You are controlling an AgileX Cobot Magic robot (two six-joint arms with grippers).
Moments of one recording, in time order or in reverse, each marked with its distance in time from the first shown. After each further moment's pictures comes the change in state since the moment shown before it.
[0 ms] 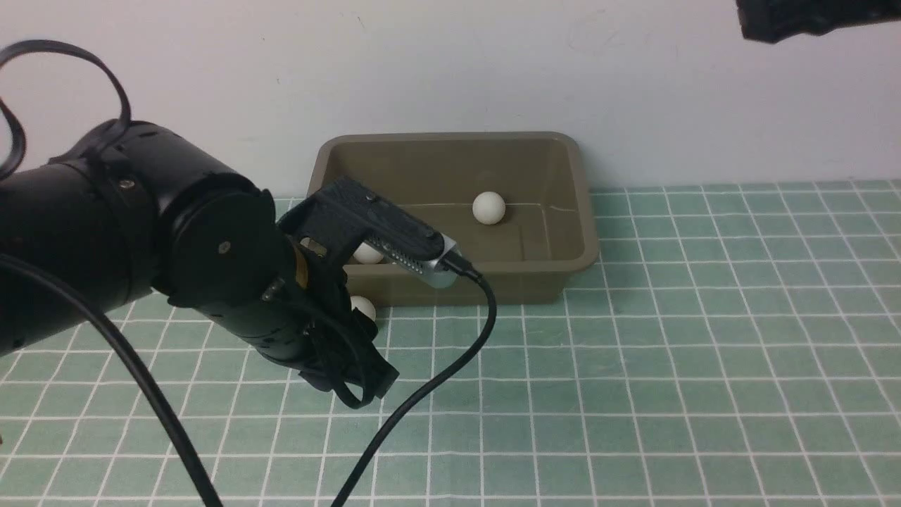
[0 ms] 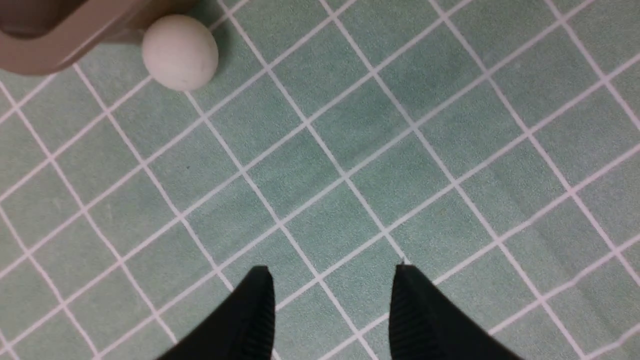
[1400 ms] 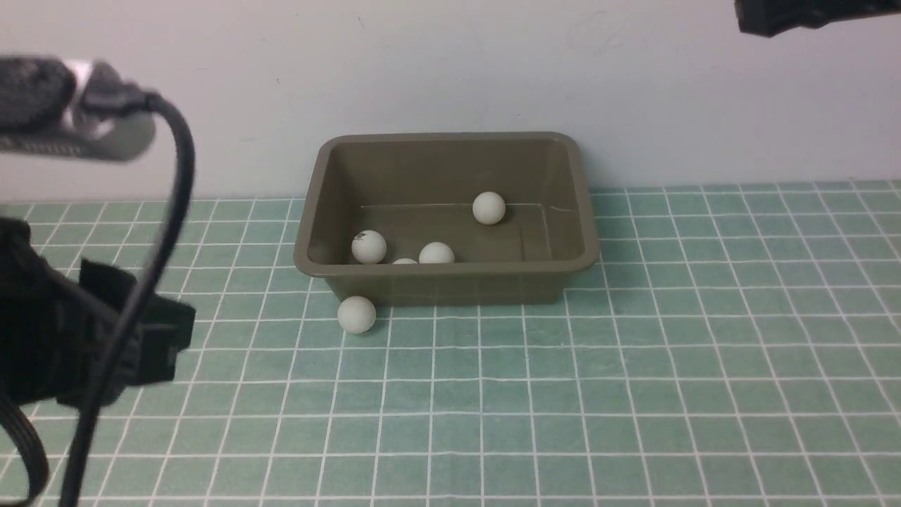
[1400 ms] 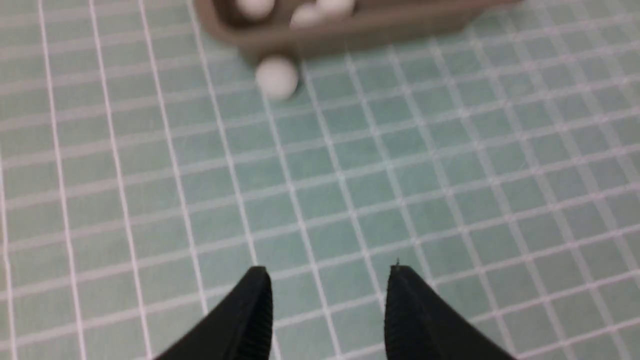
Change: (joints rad) right arm 0.000 0.000 0.000 -0.001 -0.023 0.000; left arm 0.000 -0.595 0.067 0.019 0.198 -0.381
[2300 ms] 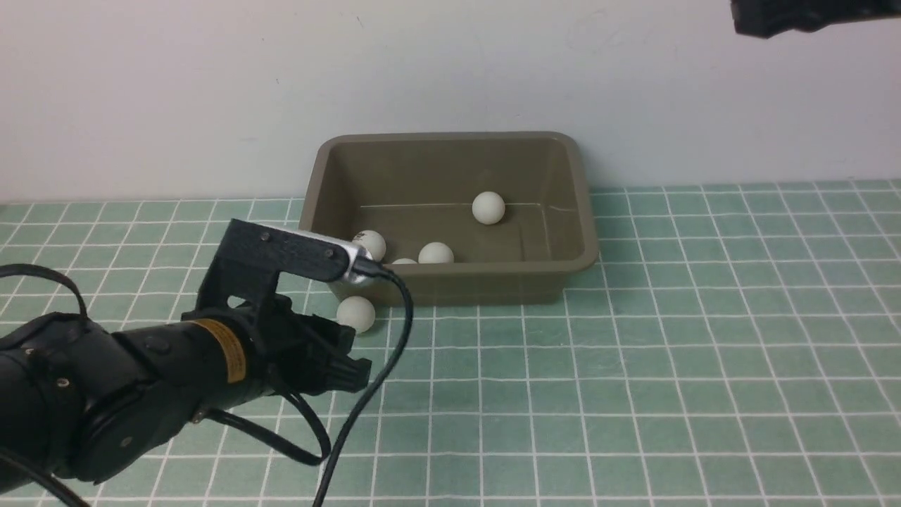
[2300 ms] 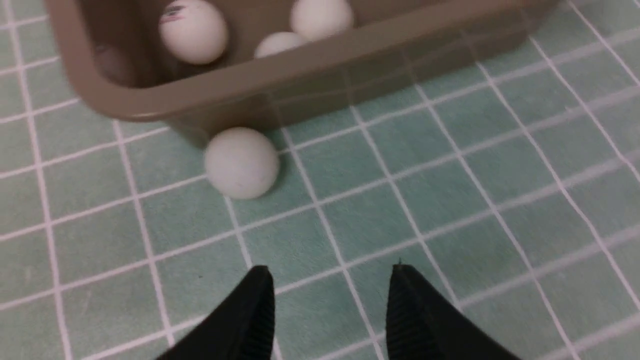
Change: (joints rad) right arm 0.000 0.000 0.000 0.027 -0.001 0.000; left arm 0.120 0.502 0.382 0.146 -1.011 -0.023
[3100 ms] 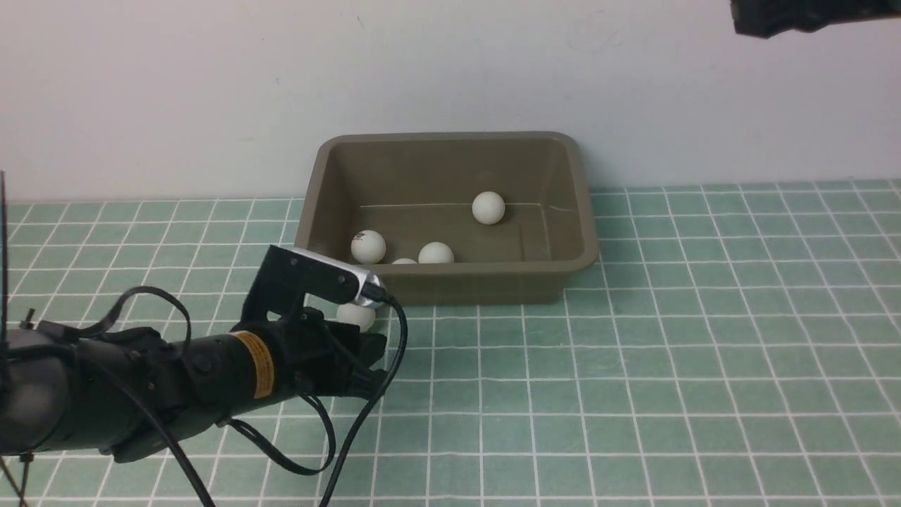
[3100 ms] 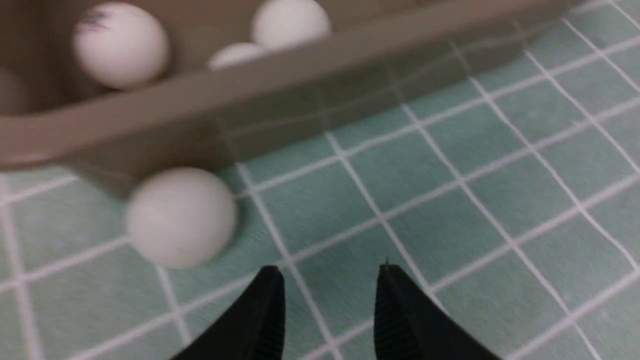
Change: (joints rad) right arm 0.000 0.000 0.000 0.003 0.001 0.000; left arm 0.159 0.326 0.000 0.452 -0.476 -0.280
